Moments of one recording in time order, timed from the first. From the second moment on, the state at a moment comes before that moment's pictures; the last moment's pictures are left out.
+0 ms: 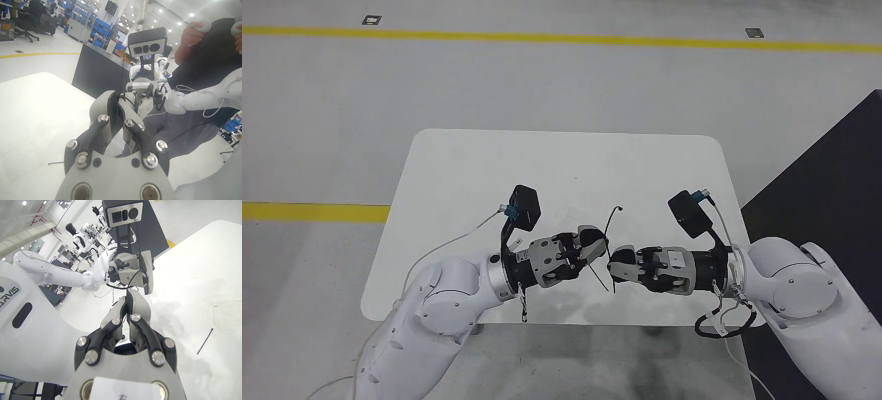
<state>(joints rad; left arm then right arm) 1.11 -1.13 -1.03 -1.87 0.33 -0.54 -0.47 -1.26 -0.84 1.35 -2.01 0.17 -0.50 0.96</state>
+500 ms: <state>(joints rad) 1.10 -1.14 -1.03 -1.86 0.34 -0.54 -0.49 -1.27 -0.84 1.35 -2.03 0.16 -0.49 0.92</state>
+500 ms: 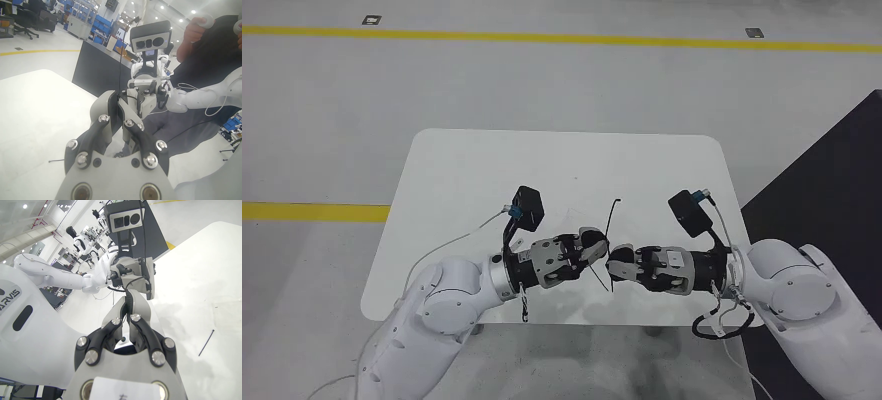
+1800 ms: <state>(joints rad) 1.08 -1.14 -1.01 -1.84 0.39 -0.52 -0.56 -1.32 -0.85 1.49 -2.07 0.30 -0.53 0.87</state>
